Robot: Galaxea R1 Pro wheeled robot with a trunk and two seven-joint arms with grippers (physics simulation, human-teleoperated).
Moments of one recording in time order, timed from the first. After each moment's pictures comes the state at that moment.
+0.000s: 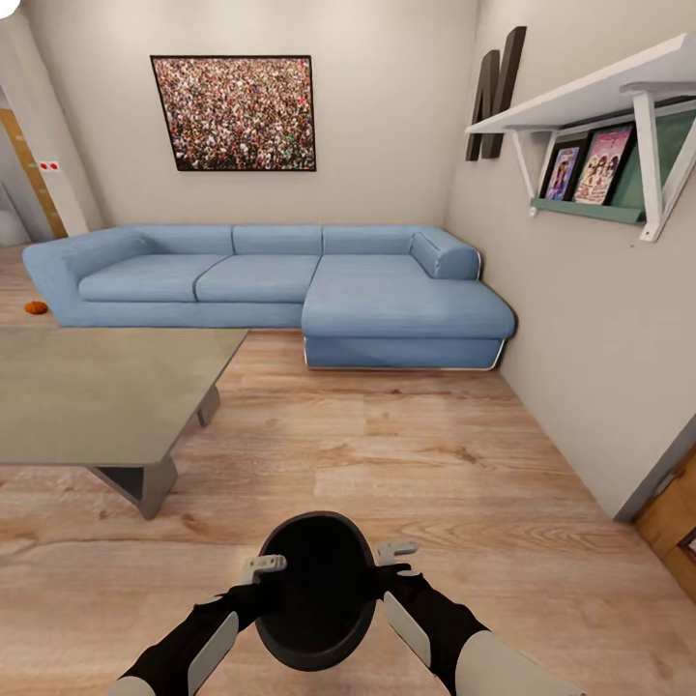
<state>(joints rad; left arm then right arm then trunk) -0.50 0.04 -0.40 -0.53 0.56 0.21 0.00 -0.64 0.17 0.62 -0.40 -0.56 0.24 -0.23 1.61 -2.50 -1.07</state>
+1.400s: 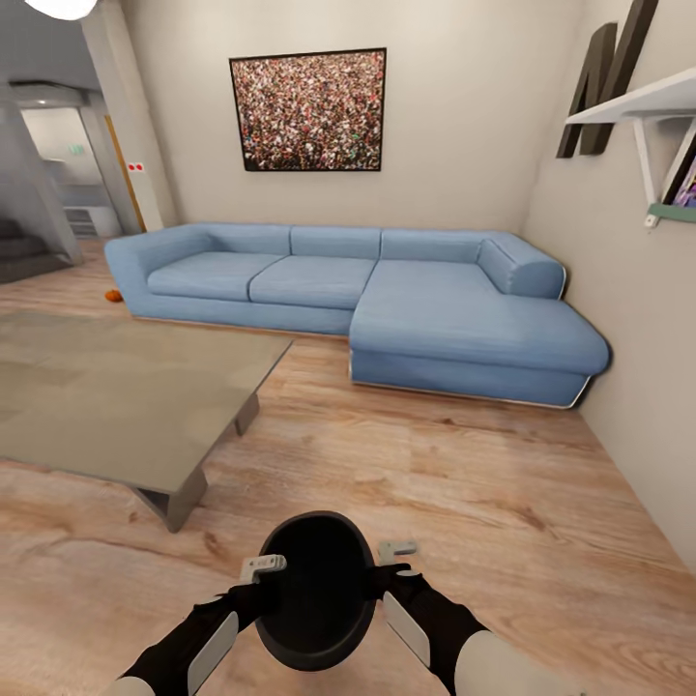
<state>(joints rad) -0.50 0.04 -0.40 -0.53 0.56 0.21 0.00 -0.64 0.17 0.62 -0.40 -0.56 0.24 -0.23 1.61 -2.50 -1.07</state>
